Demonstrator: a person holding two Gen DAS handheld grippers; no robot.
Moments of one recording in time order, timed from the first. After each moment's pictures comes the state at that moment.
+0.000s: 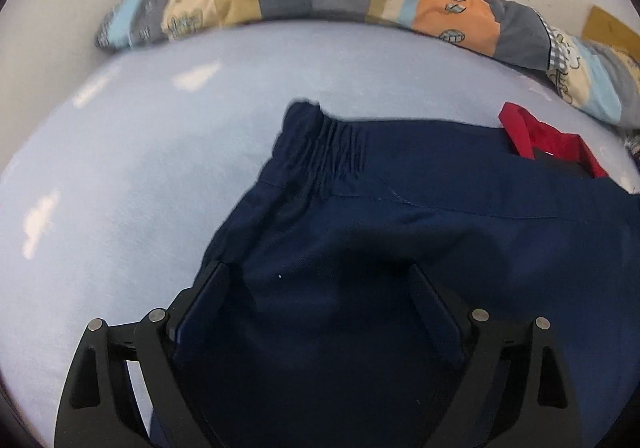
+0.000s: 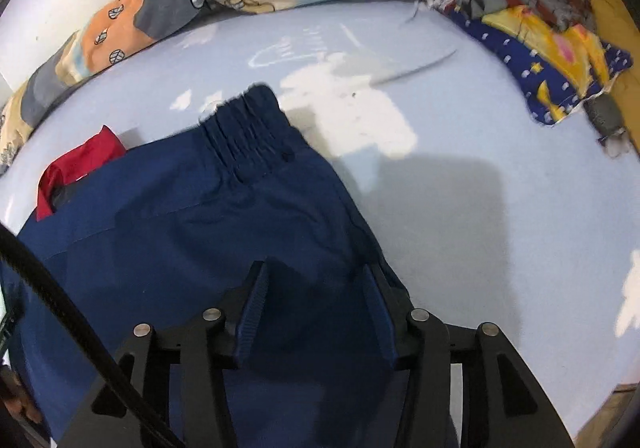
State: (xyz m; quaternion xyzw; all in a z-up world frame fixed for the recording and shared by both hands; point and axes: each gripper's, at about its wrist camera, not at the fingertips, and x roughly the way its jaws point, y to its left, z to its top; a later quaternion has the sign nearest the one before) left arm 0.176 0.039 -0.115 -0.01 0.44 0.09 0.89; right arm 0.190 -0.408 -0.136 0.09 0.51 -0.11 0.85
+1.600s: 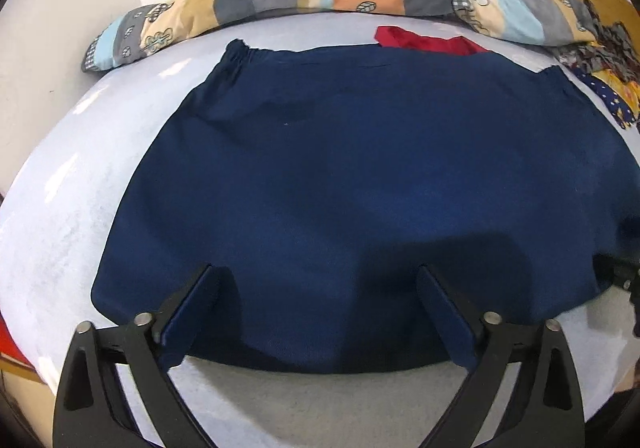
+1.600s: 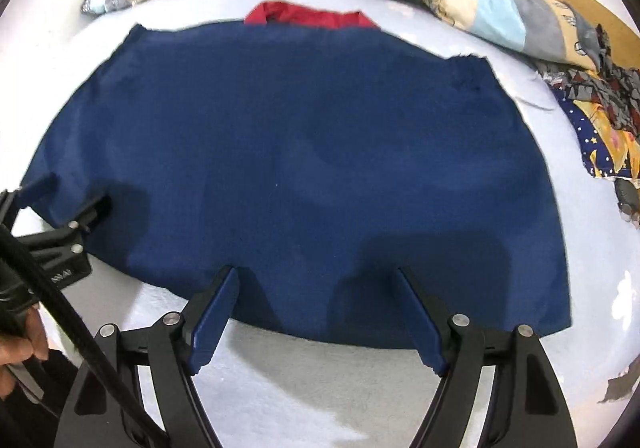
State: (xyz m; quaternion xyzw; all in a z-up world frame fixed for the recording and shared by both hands) left arm 0.019 -0.038 -0.130 0.04 0.45 0.04 0.89; right arm 0.034 -0.253 -0.158 -0.08 0.51 0.06 0.85
